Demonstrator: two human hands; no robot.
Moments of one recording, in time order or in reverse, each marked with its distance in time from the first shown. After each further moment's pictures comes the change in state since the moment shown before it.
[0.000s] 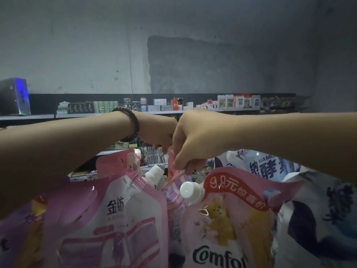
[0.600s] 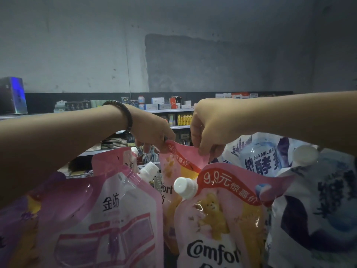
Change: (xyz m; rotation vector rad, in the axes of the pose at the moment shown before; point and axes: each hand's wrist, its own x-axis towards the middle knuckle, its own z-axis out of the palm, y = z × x) left_hand 0.018 -0.008 0.005 0.019 -0.159 0.055; right_hand -0.007 0.022 -0.026 -0.105 0.044 0.148
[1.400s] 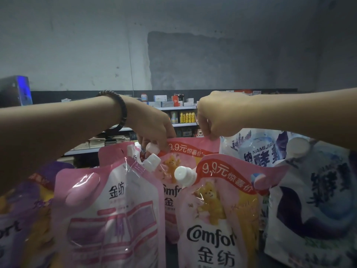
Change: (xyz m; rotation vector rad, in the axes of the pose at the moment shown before) left_hand -0.031 0.023 -0.004 -0.216 -0.069 -0.065; right_hand 0.014 0.020 -0.004 -0.582 0.252 -0.103
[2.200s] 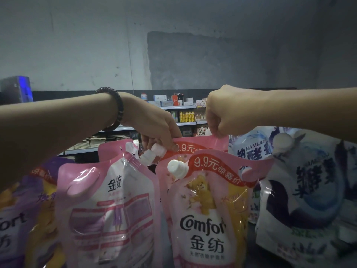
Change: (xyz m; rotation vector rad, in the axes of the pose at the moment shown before) left_hand -0.013 0.018 0.003 -0.162 -0.109 0.090; right_hand -0.041 0.005 -0.015 0.077 -0.017 0.033
